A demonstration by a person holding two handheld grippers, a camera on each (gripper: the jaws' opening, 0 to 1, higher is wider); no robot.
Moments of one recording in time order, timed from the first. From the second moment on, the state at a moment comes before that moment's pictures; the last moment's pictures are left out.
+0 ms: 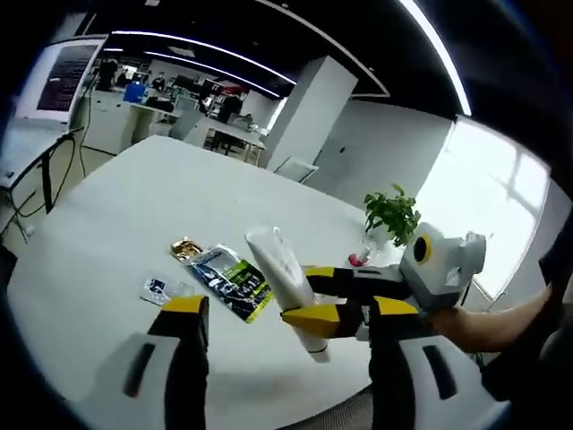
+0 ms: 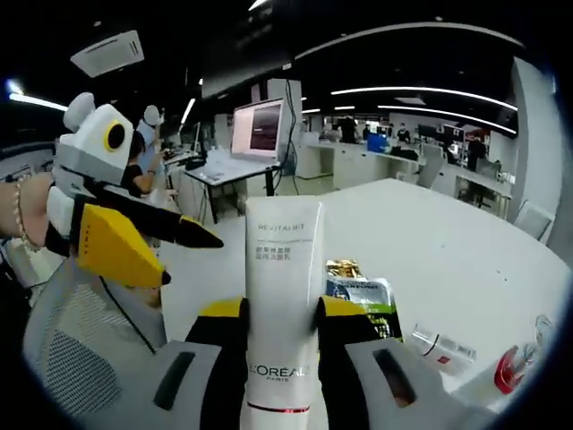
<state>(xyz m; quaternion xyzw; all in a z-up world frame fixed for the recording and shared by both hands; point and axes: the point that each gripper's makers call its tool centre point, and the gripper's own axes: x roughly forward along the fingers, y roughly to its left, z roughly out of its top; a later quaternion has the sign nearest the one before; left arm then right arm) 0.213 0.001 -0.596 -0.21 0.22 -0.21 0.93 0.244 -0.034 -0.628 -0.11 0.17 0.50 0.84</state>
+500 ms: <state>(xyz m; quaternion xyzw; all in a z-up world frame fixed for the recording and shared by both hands) 0.223 -0.014 -0.580 -0.24 0.20 -0.23 0.92 0.214 -0.035 -0.605 -0.10 0.14 0.52 0.84</state>
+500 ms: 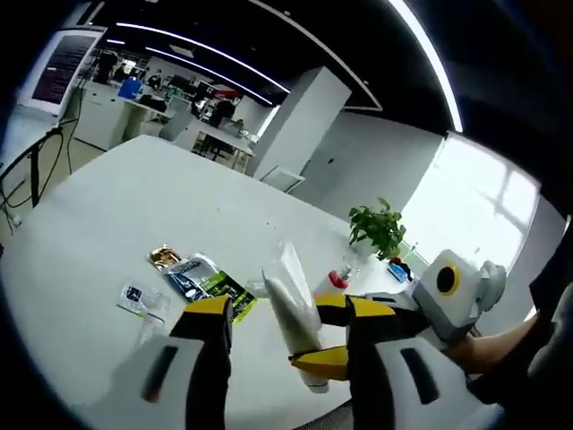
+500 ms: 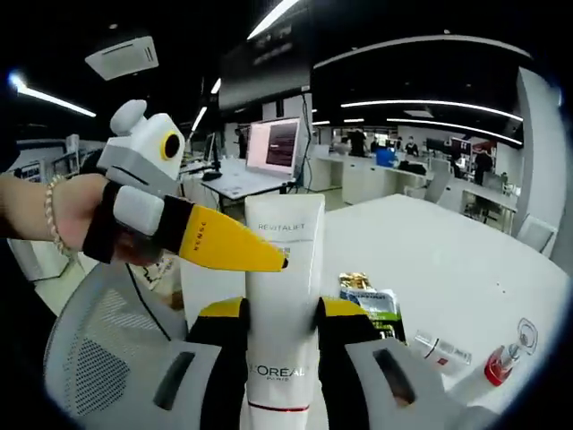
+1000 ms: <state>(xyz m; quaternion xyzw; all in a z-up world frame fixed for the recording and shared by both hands) 0.223 -0.016 -0.566 -0.21 0.17 -0.24 0.93 0.204 -0.029 -0.591 -0.10 0.13 0.53 0.83</state>
